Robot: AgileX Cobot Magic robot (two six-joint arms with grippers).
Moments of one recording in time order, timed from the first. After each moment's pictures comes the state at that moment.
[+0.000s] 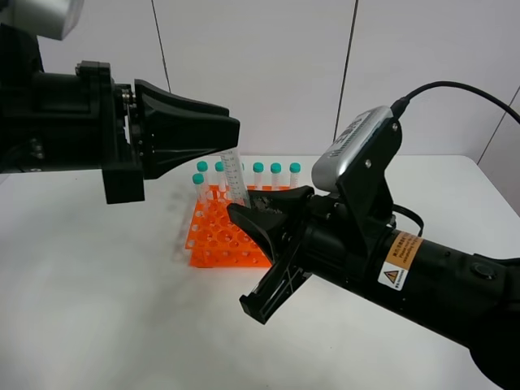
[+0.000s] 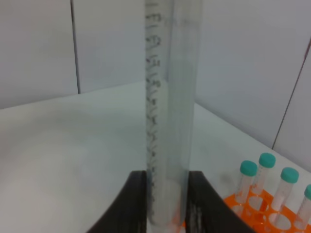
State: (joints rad) left arm -0.44 1.17 -0.81 -1.66 0.65 1.64; right arm 0.97 1.29 -0.49 0.17 -0.60 -0.32
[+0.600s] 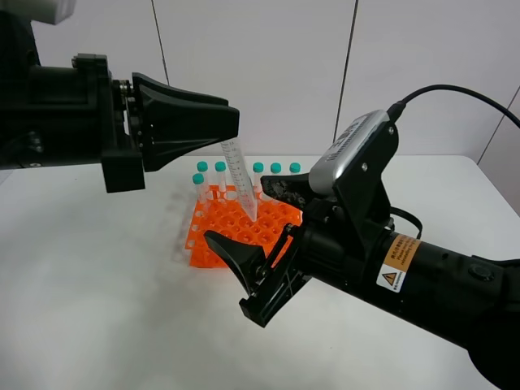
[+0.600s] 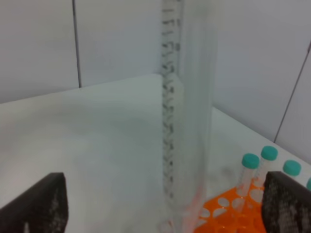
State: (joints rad) left arm -0.44 1.17 -0.81 -1.70 0.64 1.65; right arm 0.97 1.29 -0.49 0.19 -0.59 -0.33
